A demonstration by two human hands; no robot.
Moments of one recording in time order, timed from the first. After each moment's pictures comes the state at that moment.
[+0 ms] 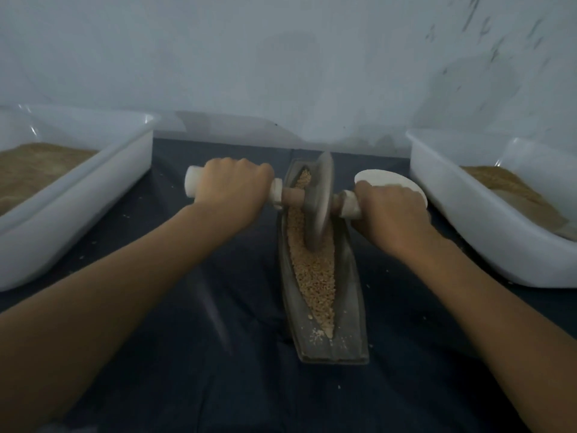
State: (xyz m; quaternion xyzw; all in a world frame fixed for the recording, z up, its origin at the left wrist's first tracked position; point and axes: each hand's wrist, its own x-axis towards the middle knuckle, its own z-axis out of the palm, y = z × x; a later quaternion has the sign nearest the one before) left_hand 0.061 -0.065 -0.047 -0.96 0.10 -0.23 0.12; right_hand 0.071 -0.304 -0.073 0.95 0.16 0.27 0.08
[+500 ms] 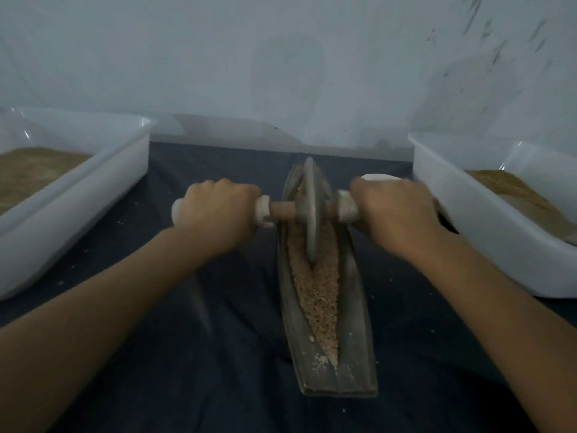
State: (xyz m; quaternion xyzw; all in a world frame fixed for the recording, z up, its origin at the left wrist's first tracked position) left_hand 0.063 -0.044 -0.075 -0.97 0.09 -0.23 0.03; right_hand 0.073 -0.299 -0.057 0.92 0.20 0.30 0.15
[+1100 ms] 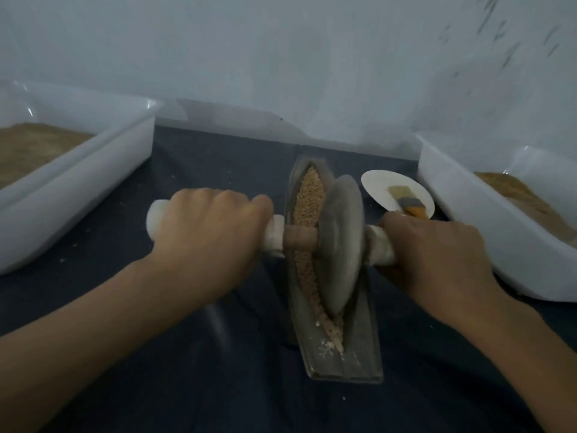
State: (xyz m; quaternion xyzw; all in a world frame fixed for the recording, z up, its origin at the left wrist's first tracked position) left_hand -0.019 -0.051 -0.063 -0.94 0.13 -0.30 0.14; right_hand -0.004 -0.318 -0.067 0.92 0.23 0.30 0.07
